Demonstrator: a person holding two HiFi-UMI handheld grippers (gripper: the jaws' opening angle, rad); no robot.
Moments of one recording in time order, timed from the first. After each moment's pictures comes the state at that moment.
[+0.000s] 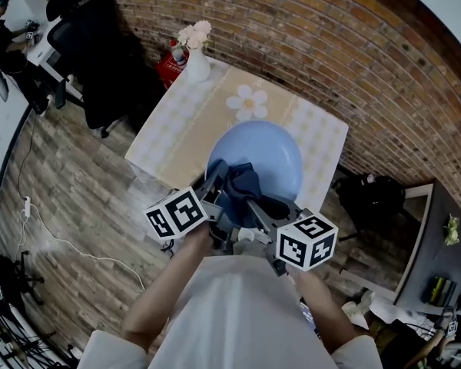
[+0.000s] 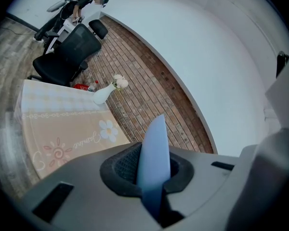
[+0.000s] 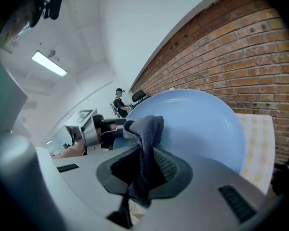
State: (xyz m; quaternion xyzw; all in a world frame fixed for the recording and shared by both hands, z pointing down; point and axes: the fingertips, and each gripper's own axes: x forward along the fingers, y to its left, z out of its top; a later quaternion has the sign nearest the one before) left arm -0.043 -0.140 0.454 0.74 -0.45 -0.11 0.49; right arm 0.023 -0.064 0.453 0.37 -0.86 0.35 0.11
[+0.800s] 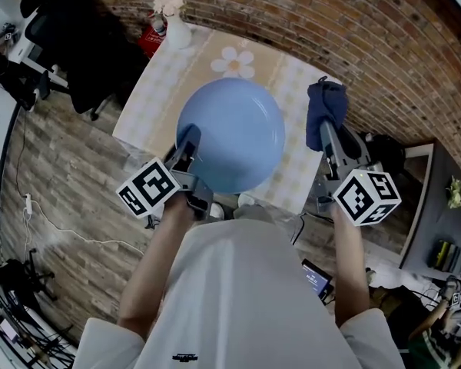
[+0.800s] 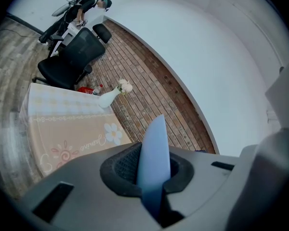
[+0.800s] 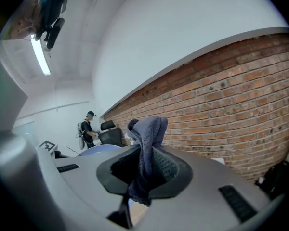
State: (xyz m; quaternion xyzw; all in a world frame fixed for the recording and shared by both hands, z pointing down) left arm -0.068 -0.134 0.458 0.73 -0.47 -0.12 0.49; right arm 0.200 -0.114 0.384 0.58 -0.78 0.20 0.00
